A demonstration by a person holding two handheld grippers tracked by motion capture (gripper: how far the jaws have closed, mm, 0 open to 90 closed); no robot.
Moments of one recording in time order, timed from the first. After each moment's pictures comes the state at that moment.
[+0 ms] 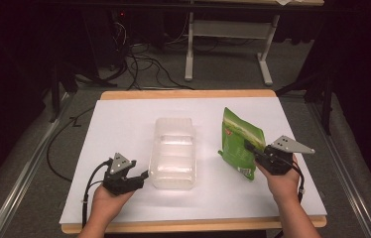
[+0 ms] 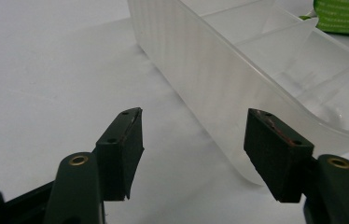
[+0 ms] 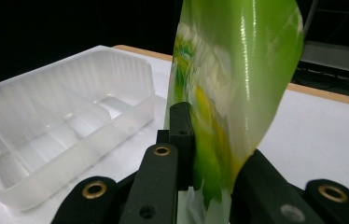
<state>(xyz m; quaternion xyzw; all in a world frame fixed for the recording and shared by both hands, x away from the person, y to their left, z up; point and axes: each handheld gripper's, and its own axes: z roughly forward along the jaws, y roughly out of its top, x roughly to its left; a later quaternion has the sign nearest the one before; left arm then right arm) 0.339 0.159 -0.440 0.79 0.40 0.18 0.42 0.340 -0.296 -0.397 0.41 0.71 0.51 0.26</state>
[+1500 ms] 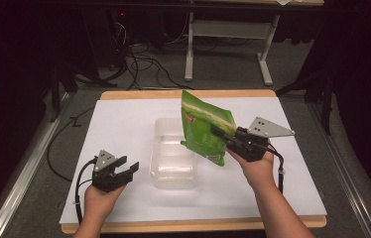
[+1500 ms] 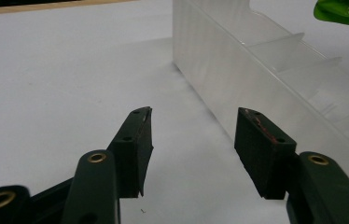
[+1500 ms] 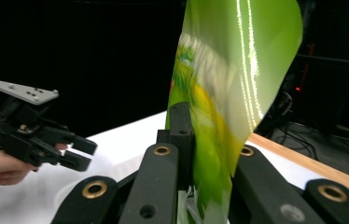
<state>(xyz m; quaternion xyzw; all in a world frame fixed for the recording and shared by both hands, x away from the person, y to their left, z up) 0.342 0.186 -0.432 0.75 0.45 0.19 0.45 0.354 -0.216 -0.330 0.27 0.70 0.62 0.21</state>
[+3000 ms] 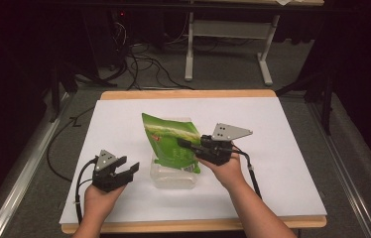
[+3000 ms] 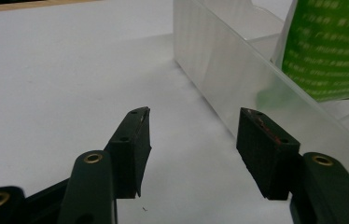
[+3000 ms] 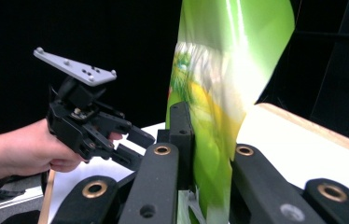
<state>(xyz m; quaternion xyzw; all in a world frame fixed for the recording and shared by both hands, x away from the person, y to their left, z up) 0.343 0.185 -0.433 0.75 0.44 0.19 0.44 0.377 -0.150 -0.370 0.20 0.73 0.64 0.11</state>
